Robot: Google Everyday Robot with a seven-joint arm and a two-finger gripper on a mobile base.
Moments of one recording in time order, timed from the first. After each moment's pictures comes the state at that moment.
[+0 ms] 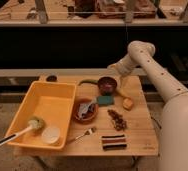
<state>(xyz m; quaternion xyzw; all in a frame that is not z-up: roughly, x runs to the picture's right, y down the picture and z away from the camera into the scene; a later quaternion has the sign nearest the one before) 0.153 -0.076 0.874 -0.16 -0.22 -0.21 0.94</state>
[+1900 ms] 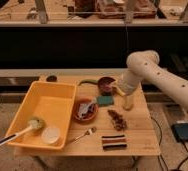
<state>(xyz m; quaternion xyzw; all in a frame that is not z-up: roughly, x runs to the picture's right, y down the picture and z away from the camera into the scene) 0.155 0.057 0.746 -0.25 -0.18 -0.20 0.93</state>
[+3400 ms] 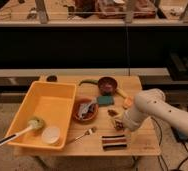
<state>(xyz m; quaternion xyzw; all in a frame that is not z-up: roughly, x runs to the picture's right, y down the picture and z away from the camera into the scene) 0.150 0.226 0.737 -0.31 -0.24 -0.20 0.90</state>
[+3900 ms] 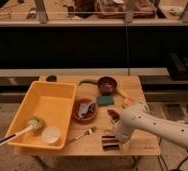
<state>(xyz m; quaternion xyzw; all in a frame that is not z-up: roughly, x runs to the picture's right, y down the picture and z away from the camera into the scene) 0.113 0.282 0.770 -0.32 -0.21 -0.24 0.89</state>
